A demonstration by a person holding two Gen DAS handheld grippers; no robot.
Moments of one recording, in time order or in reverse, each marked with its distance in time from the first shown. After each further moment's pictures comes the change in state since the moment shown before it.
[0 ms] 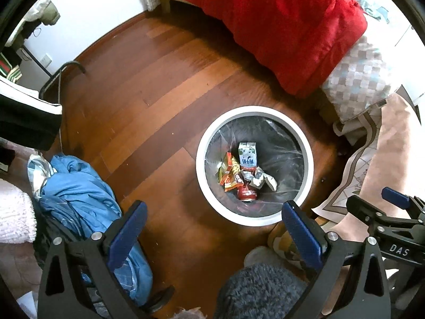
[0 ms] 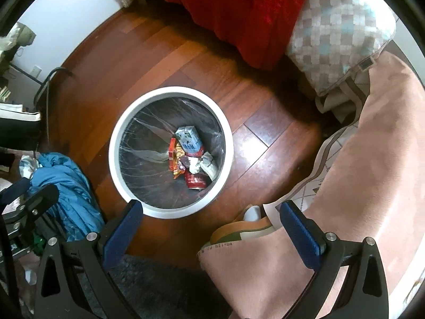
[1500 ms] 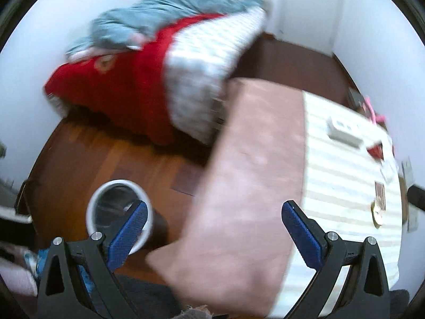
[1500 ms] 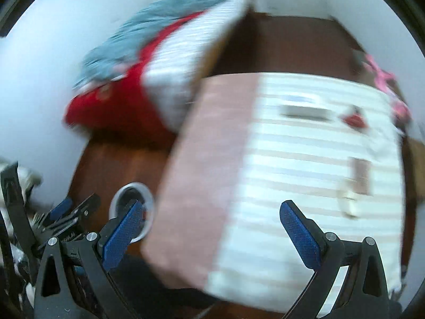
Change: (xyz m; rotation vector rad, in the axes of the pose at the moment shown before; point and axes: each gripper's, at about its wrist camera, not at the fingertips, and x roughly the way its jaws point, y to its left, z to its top) left arm -0.122 -0.356 -0.101 0.514 -0.261 -0.166; right arm -0.274 -0.337 -0.243 0.646 -0.388 0.000
